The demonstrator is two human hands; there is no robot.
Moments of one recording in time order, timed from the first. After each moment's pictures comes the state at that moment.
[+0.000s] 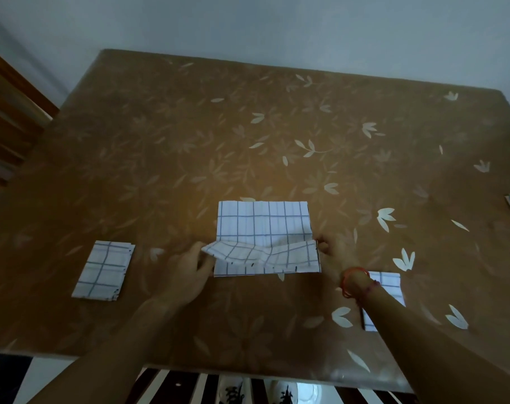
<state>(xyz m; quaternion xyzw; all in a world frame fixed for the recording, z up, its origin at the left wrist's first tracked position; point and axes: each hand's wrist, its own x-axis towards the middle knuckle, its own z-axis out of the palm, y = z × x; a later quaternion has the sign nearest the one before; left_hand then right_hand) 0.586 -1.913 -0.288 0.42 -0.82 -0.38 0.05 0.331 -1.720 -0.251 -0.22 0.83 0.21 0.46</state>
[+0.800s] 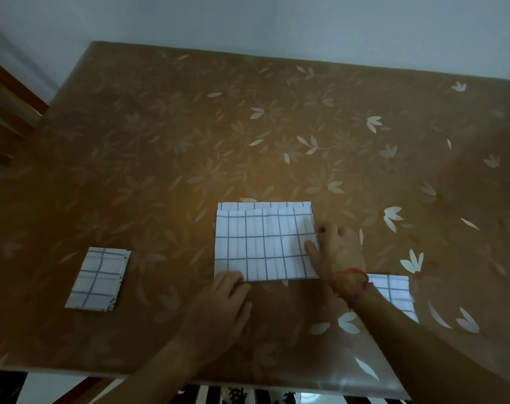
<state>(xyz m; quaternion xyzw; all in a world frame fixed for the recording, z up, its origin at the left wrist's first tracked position) 0.584 -1.849 -0.285 0.19 -0.96 -0.19 0.07 0.340 -1.752 -0.268 -0.31 0.93 -0.13 0.14</state>
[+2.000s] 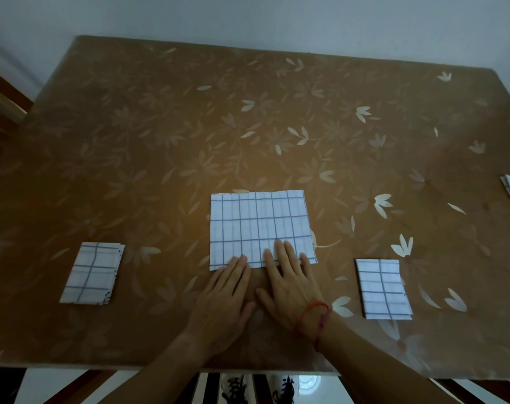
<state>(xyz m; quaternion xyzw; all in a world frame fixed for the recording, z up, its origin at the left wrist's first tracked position) 0.581 -1.832 -0.307 0.19 -0.98 -0.10 -0.03 0.431 -1.729 -0.310 -0.53 0.84 0.02 0.11</state>
